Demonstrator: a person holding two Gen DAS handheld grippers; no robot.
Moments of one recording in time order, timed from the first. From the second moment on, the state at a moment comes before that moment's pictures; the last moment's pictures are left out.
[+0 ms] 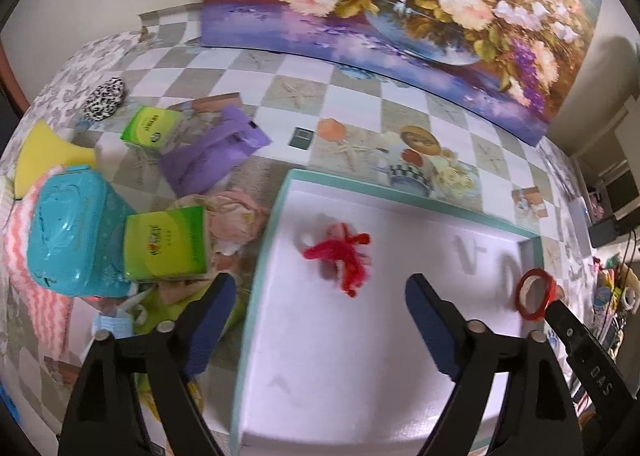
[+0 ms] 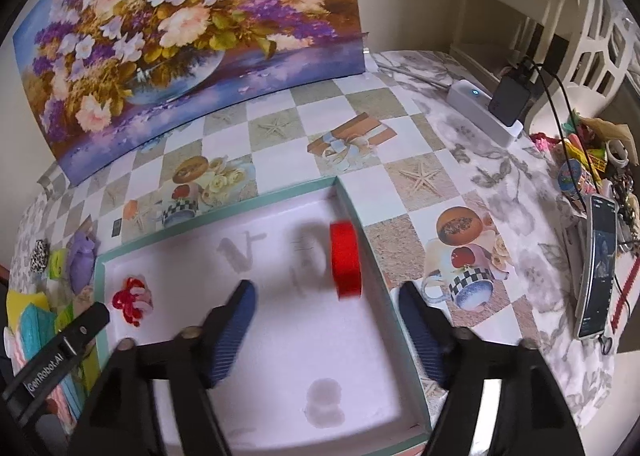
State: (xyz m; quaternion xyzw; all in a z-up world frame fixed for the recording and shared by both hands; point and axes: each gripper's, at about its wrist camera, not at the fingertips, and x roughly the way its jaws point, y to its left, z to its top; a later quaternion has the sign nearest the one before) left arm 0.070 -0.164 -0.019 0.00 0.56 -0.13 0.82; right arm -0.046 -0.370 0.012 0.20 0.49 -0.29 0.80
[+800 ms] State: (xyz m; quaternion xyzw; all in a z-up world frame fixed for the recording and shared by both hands) left arm 0.076 -0.138 -0.004 -0.03 0.55 -0.12 0.83; right arm -0.047 -0.362 0.025 0.22 0.44 -0.25 0.83
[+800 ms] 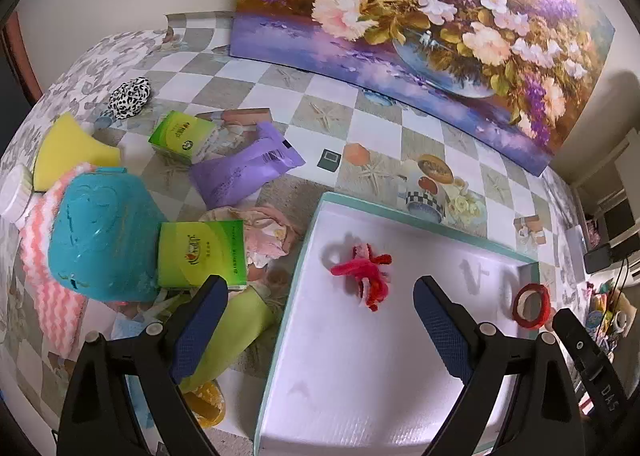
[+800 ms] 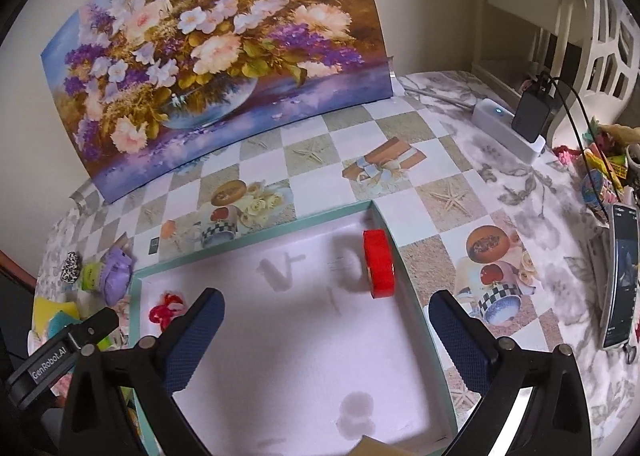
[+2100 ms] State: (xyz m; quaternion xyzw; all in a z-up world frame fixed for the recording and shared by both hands) left arm 0.066 0.065 0.065 -0.13 0.50 0.00 0.86; right arm -0.029 -0.243 0.055 0.19 0.40 -0.10 0.89
